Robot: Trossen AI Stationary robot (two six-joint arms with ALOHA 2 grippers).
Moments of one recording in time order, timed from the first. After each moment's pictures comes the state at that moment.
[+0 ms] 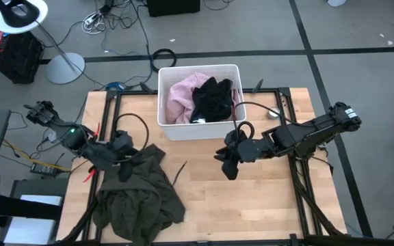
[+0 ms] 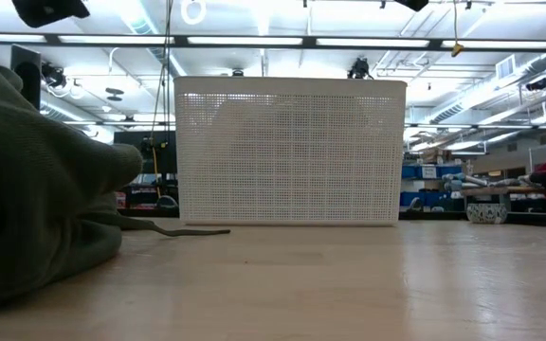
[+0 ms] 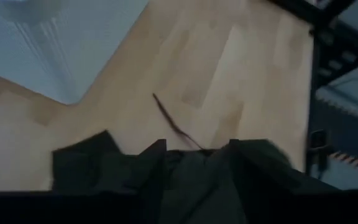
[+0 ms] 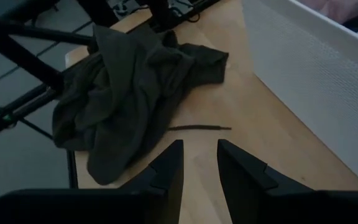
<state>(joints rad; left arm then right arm) -0.59 0.89 1.03 -0.98 -0.48 -0.94 0.35 1.40 1.34 -0.63 0.39 0.73</state>
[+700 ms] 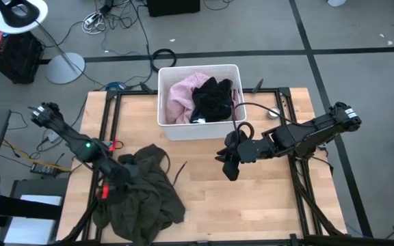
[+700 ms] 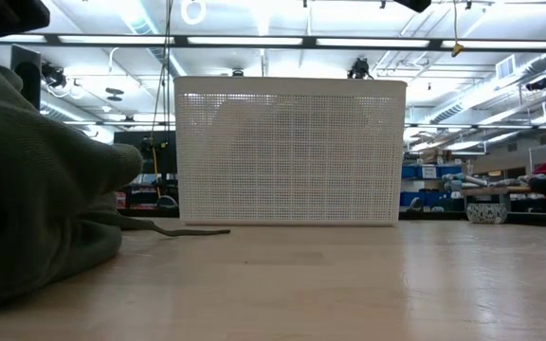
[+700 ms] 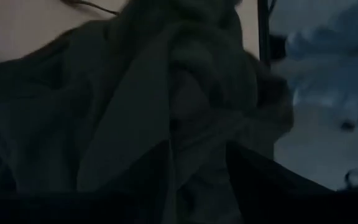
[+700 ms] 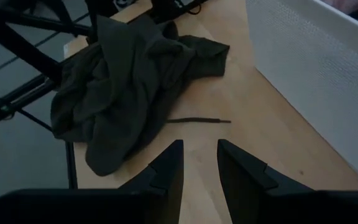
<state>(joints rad) -0.64 1.08 1.03 -1.03 0.08 -0.66 0.35 1.40 1.34 -0.65 0.37 0.72</state>
